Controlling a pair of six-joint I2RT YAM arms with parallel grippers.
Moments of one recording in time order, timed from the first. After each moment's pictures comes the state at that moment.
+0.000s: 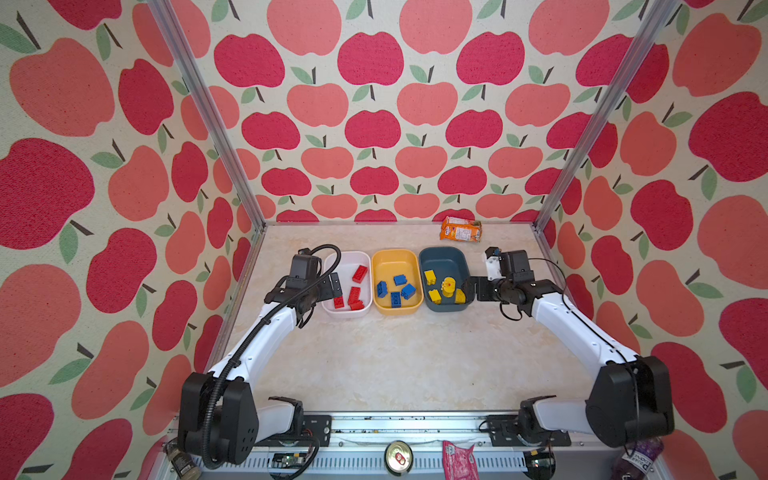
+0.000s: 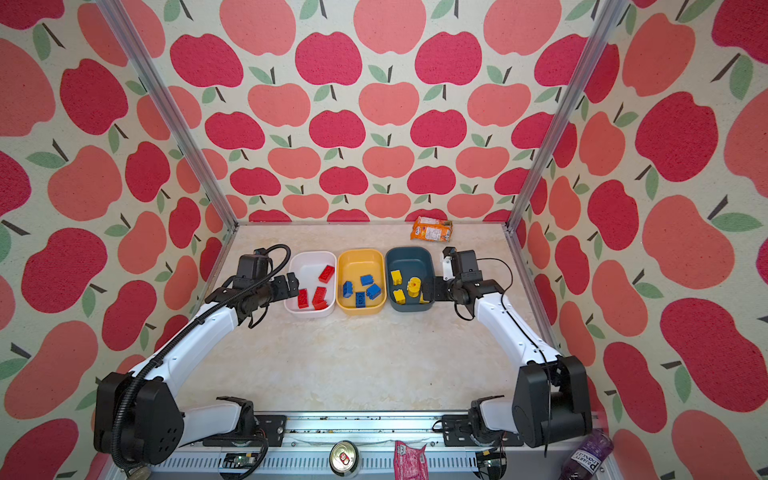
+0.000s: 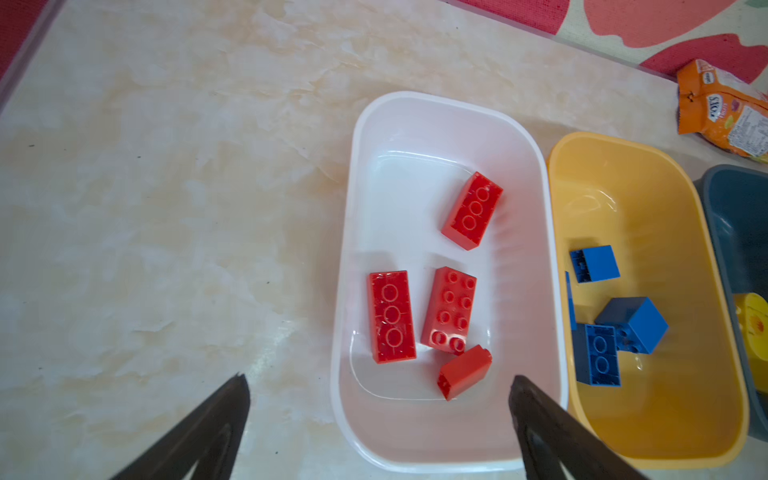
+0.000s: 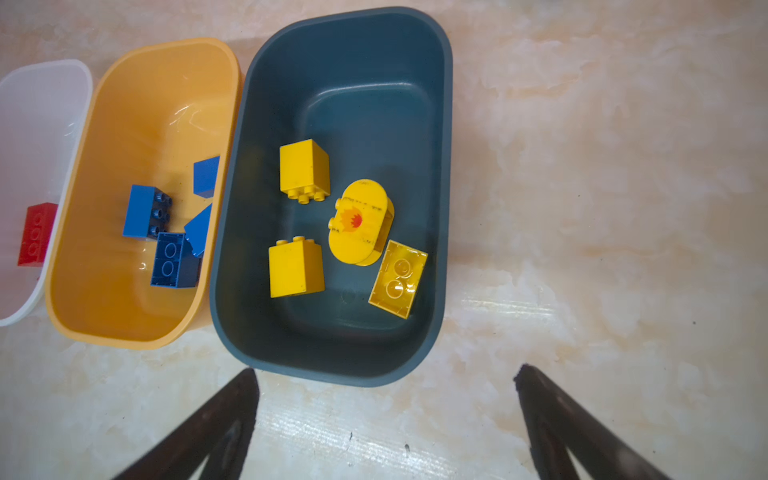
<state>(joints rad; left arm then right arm) -0.15 1.24 0.86 -0.43 -0.05 -0.32 0.27 1.34 0.96 -0.48 -0.13 0.15</state>
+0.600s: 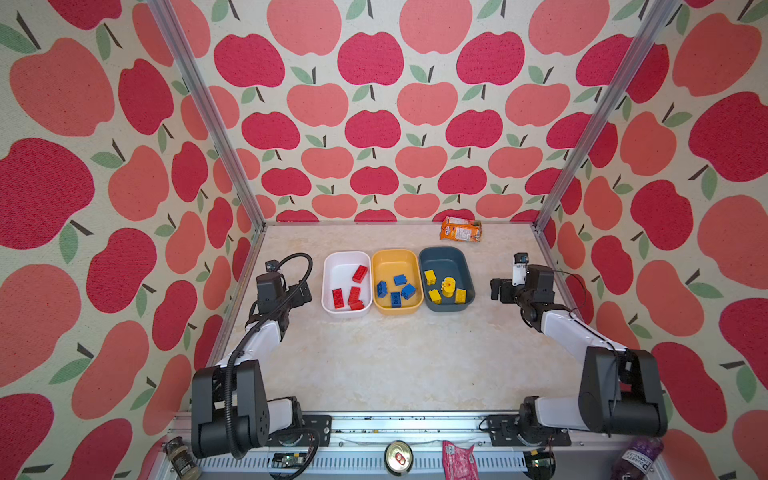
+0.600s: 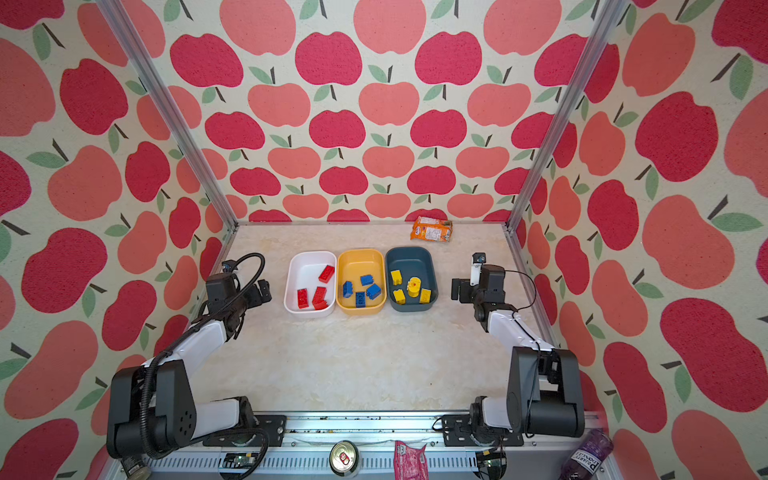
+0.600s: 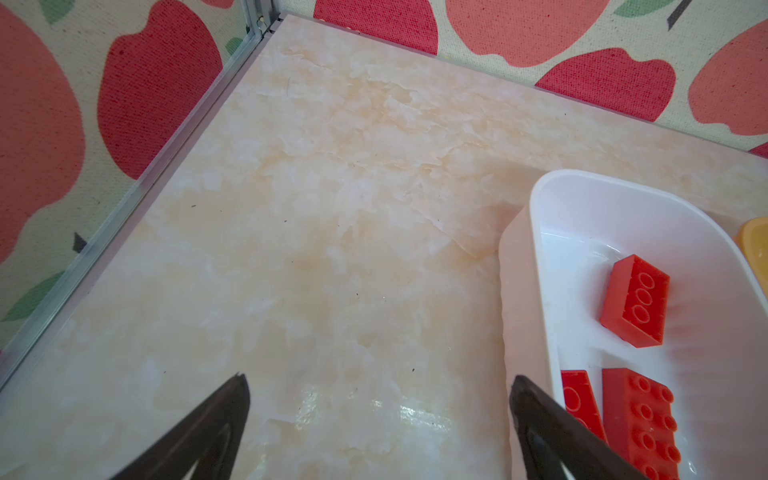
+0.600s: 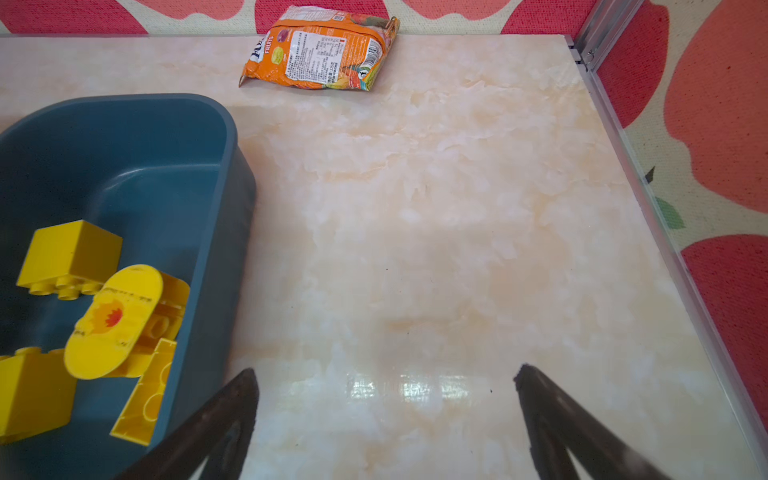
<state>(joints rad) 0.15 1.29 0.57 0.13 0.05 -0.11 0.03 1.39 0.64 0.13 -0.05 -0.06</state>
